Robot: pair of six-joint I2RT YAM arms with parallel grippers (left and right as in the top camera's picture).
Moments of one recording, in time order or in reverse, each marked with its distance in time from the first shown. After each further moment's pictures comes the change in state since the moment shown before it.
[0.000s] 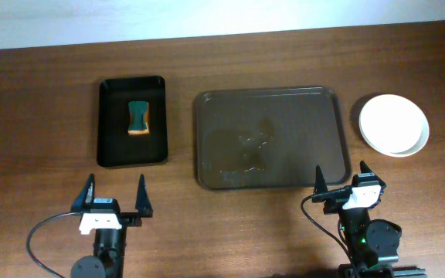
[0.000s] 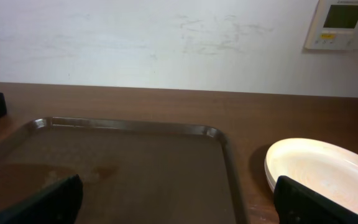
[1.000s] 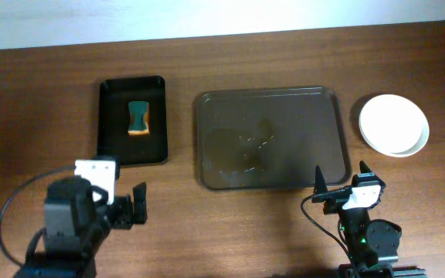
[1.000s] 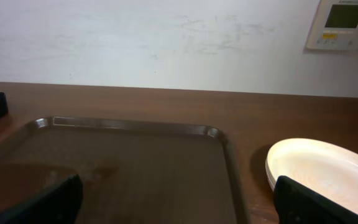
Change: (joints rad) left arm -0.044 0.713 0.900 -1.073 0.017 -0.023; right arm 0.000 0.000 0.000 0.000 -0.004 -0.001
